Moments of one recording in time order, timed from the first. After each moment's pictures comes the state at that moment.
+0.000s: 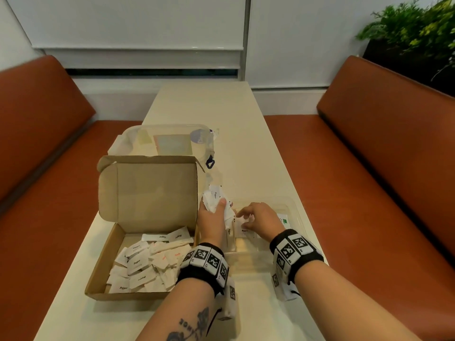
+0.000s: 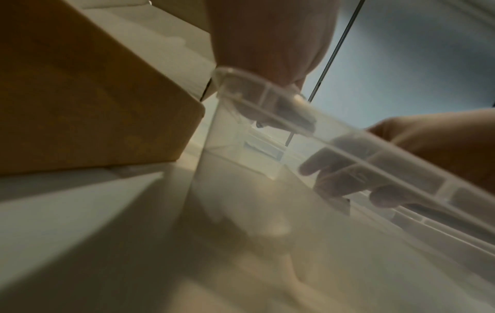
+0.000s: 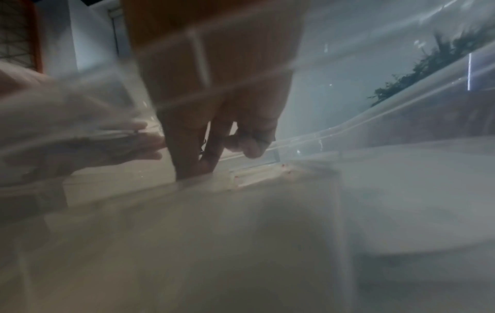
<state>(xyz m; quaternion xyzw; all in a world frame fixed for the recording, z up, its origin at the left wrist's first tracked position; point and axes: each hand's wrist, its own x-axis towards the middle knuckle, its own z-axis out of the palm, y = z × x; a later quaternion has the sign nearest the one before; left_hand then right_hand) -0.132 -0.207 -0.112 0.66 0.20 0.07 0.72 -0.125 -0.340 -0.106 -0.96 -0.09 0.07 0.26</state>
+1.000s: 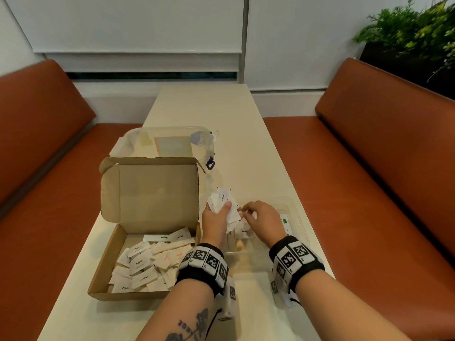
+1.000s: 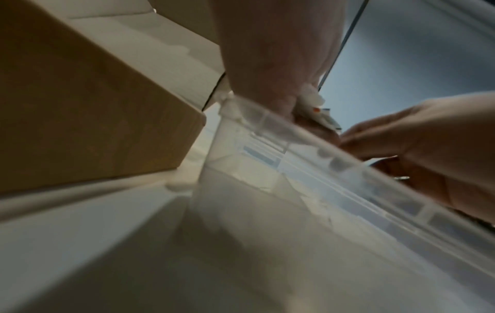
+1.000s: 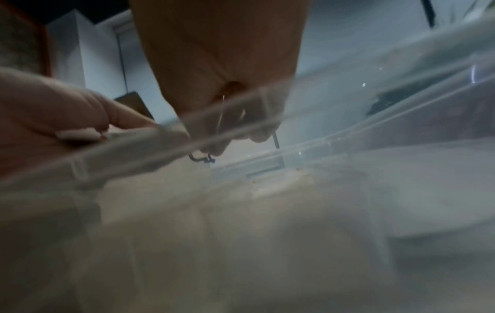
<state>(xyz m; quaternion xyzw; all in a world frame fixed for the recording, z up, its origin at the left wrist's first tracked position) -0.135 -0.206 -0.109 0.64 0.17 0.02 0.75 -0.138 -0.334 -0.106 -0.95 -0.04 -0.04 0.32</state>
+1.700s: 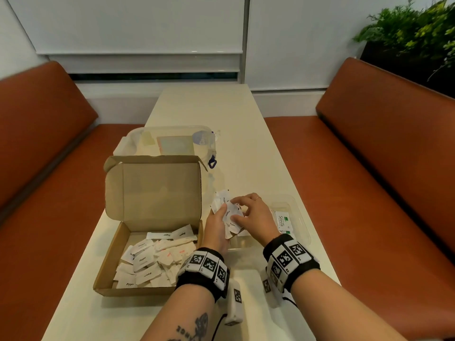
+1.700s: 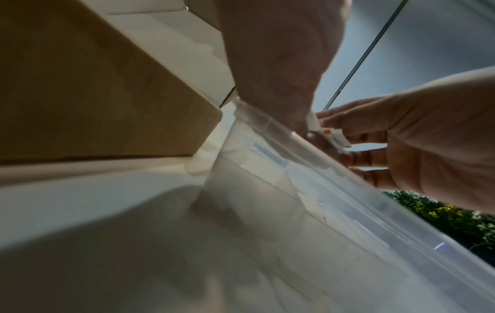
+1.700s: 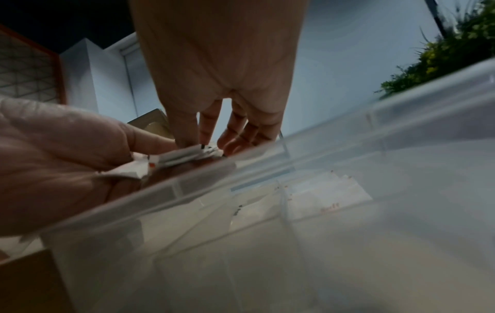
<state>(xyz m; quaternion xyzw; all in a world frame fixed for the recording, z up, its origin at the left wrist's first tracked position) -0.157 -0.202 -0.100 0.50 0.20 -0.10 0.84 -0.143 -0.312 -0.101 -0.89 -0.04 -0.03 0.45</state>
